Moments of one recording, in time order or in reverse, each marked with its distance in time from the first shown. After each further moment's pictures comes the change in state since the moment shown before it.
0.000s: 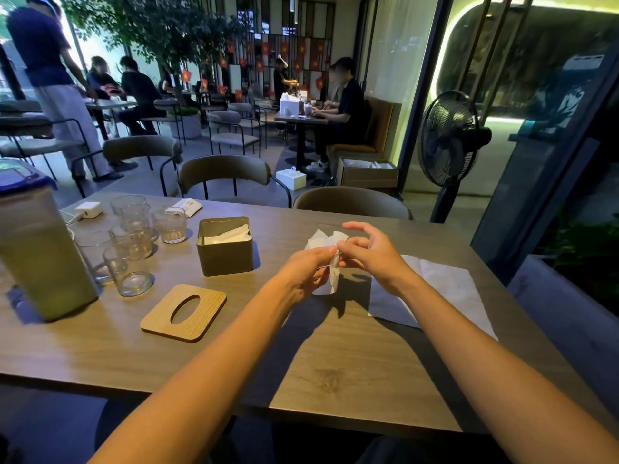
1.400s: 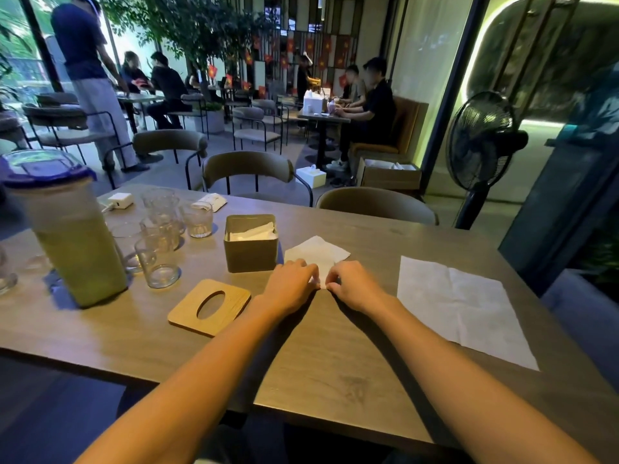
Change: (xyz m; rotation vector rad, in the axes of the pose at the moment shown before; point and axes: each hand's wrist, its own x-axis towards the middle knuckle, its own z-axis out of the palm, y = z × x) left_hand 0.017 -0.025 -0.085 1.649 0.235 0.558; right_hand 0.028 0.040 0.077 -0.981 -0.139 -0.098
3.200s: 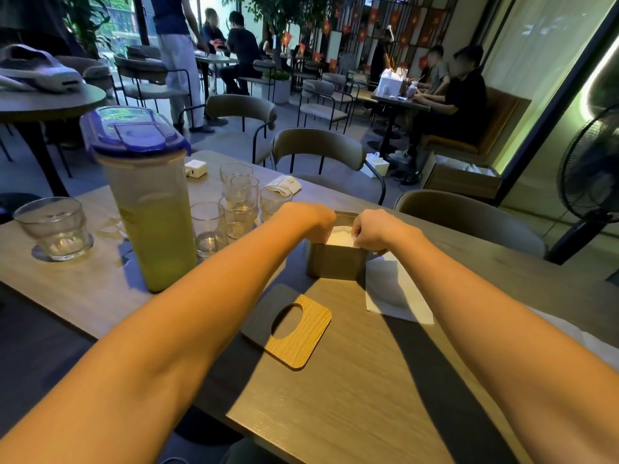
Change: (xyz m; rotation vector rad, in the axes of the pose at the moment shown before) left_hand 0.084 -0.157 -0.092 0.188 -0.495 -0.140; right_hand 0.192 -0.109 0.003 -0.259 -0.231 -0.004
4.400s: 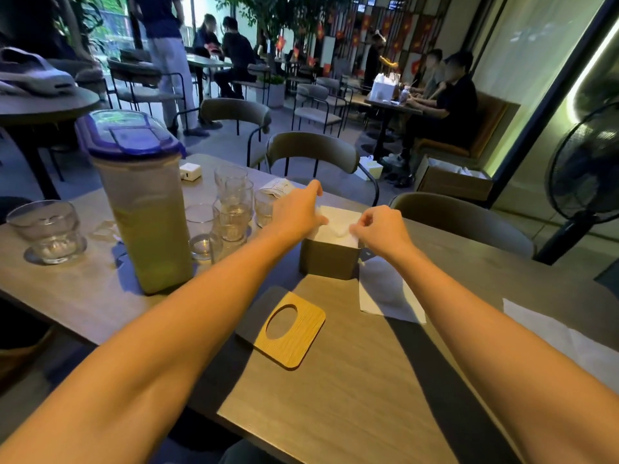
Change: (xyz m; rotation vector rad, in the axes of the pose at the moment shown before) left_hand -0.013 -0.003 0.018 -0.493 0.671 -0.195; right_hand -0.026 0.012 0.007 0.410 0.409 0.045
